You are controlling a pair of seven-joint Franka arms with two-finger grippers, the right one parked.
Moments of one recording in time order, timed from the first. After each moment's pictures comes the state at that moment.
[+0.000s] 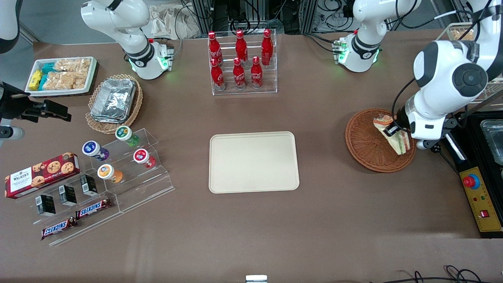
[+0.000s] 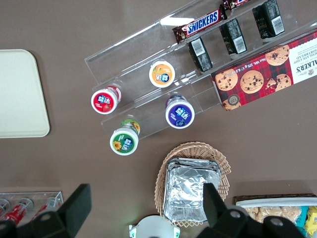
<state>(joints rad) 0.22 -0.05 -0.35 -2.07 0.00 1.92 -0.73</state>
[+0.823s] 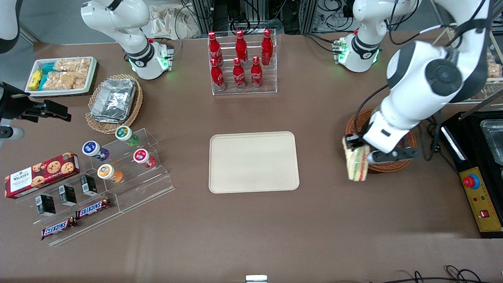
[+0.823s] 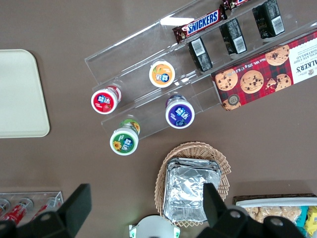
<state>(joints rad) 0.18 0.20 -0.55 -1.76 -0.02 2.02 -0.48</state>
